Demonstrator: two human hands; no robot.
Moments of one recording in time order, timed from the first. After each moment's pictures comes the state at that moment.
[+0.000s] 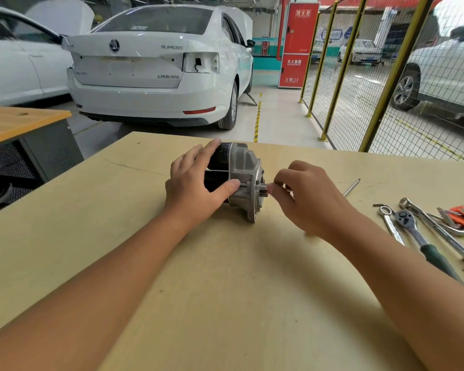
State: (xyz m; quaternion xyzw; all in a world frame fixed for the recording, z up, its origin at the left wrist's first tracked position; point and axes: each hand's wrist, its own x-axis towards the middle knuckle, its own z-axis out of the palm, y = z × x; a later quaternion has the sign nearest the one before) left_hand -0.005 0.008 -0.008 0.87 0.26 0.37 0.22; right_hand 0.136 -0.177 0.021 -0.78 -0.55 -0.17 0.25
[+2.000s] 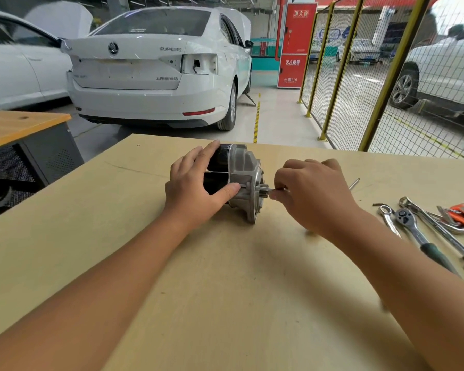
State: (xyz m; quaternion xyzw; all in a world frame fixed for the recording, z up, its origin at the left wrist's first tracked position) left_hand -0.005 0.008 -0.009 0.87 0.26 0.37 0.22; right_hand 0.131 -0.179 0.032 -0.80 -0.53 -0.26 0.11
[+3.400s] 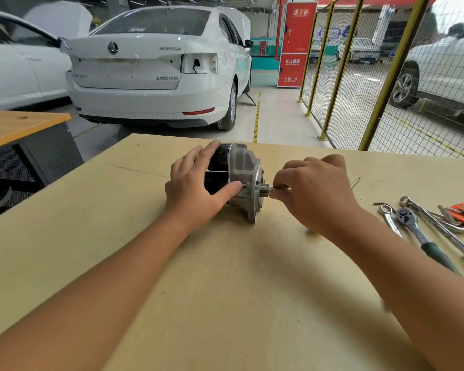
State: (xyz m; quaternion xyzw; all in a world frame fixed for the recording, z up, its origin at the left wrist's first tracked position) left_hand -0.003 0.010 -0.012 0.87 0.26 0.38 0.20; right_hand 0.131 -0.179 0.032 -0.80 -0.52 -0.27 0.12
